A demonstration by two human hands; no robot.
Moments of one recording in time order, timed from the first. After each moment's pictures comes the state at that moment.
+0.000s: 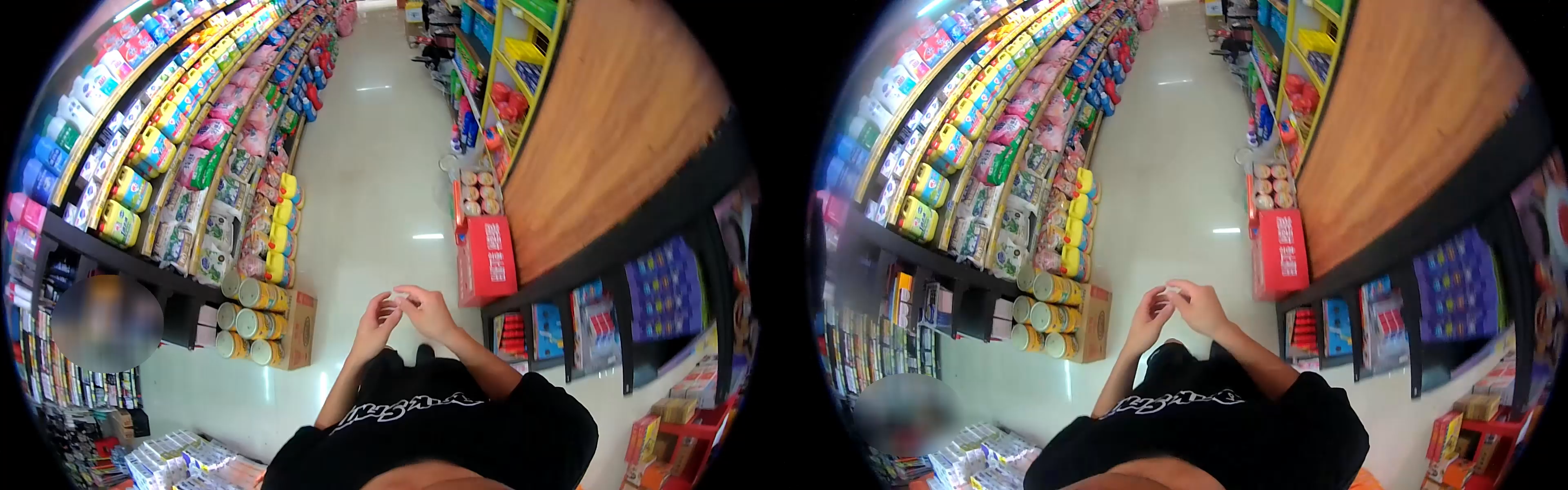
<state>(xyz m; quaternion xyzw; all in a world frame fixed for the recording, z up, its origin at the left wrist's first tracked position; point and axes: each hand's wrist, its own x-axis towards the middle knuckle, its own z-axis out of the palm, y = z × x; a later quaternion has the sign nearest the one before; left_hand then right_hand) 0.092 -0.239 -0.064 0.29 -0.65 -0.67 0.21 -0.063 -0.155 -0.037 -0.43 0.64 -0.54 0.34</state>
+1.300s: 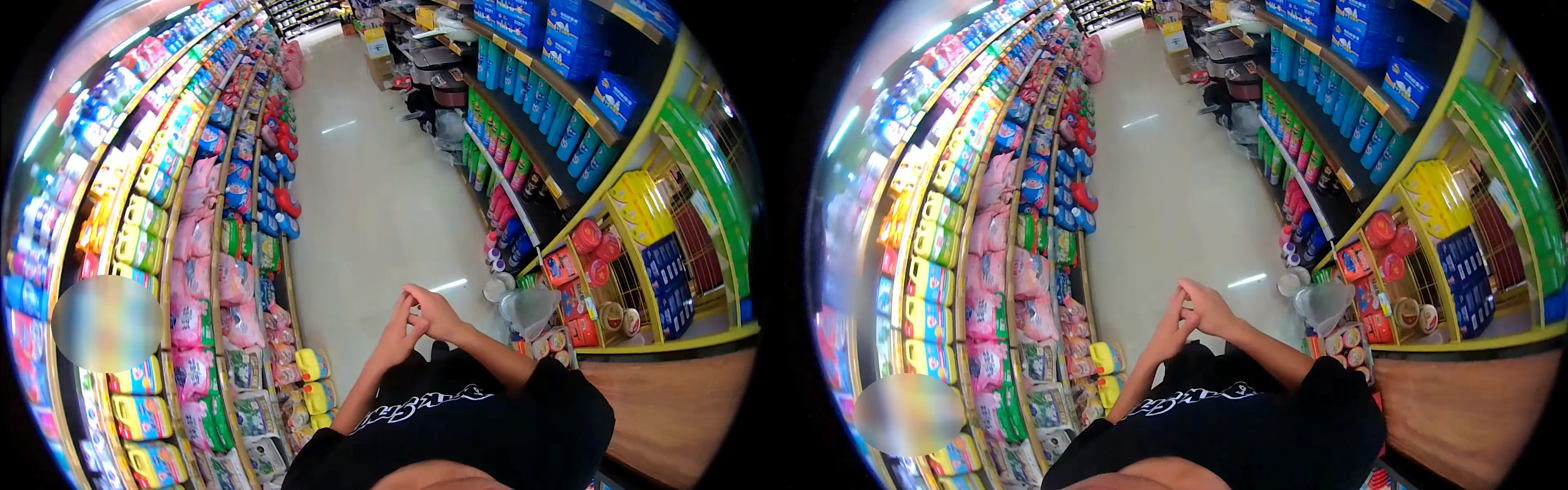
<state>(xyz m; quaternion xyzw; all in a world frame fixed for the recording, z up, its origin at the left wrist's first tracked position) -0.471 -1.052 -0.048 0.10 -0.83 -0.54 0.13 -0.600 -0.954 -0.054 -0.47 0.69 -0.51 0.21</state>
